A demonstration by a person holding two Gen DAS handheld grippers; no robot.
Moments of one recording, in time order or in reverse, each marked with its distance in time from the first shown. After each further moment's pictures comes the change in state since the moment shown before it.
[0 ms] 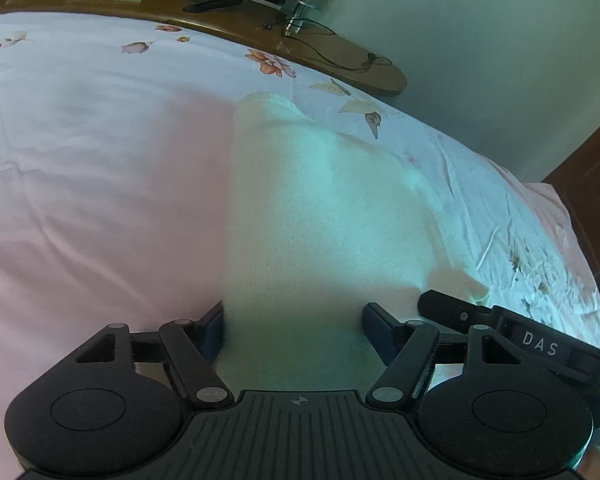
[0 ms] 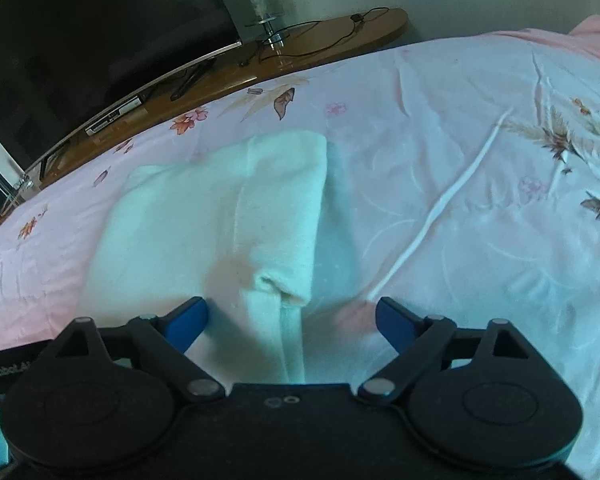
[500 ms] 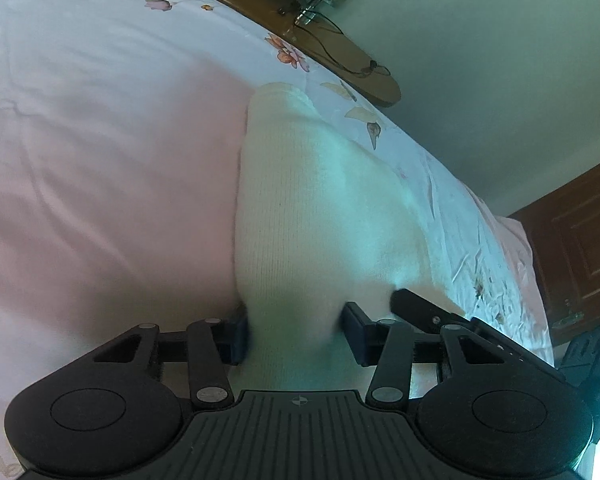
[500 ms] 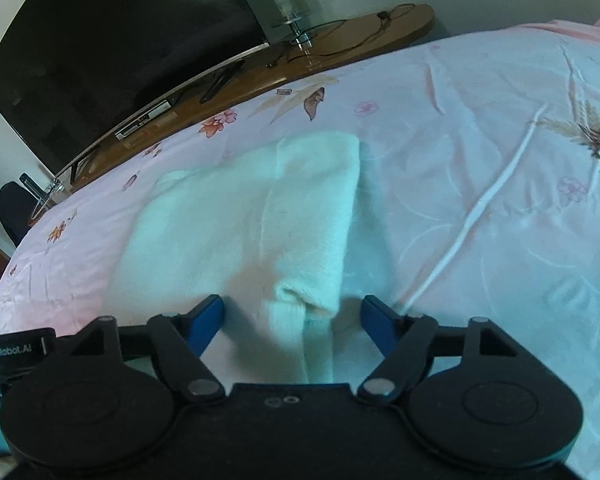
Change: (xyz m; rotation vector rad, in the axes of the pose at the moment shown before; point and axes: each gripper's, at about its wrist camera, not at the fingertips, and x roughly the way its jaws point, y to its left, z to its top) left arm 0.011 0.030 -0.001 -0.169 0.031 -0.150; right arm 0.007 0.004 0.003 -0.009 -0.011 0.106
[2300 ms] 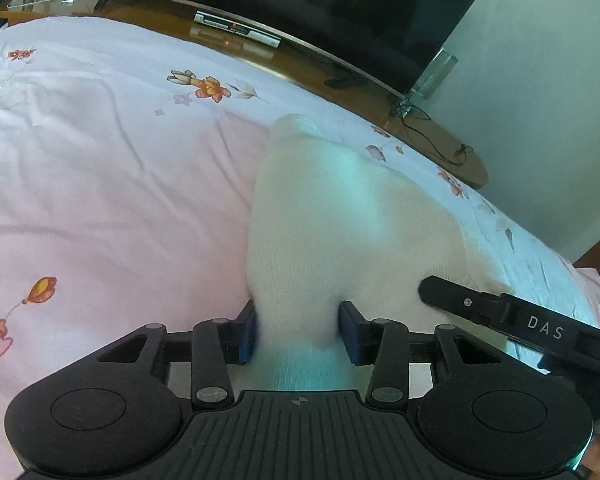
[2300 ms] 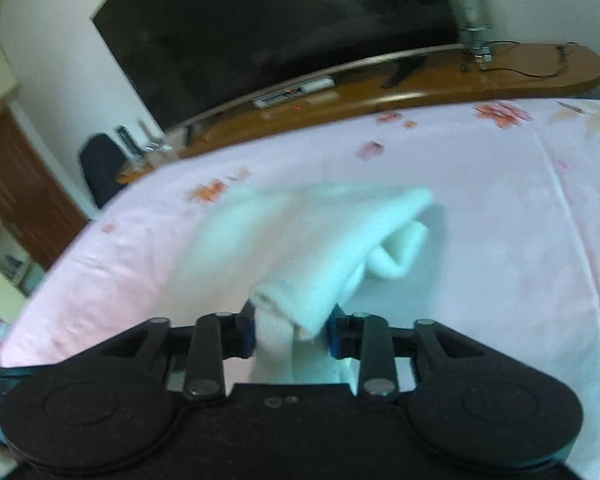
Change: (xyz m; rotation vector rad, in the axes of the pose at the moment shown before) left arm -0.130 0.178 0.067 0.072 -0.210 0.239; right arm 0.099 0.233 -0.026 -0.178 -0.002 0.181
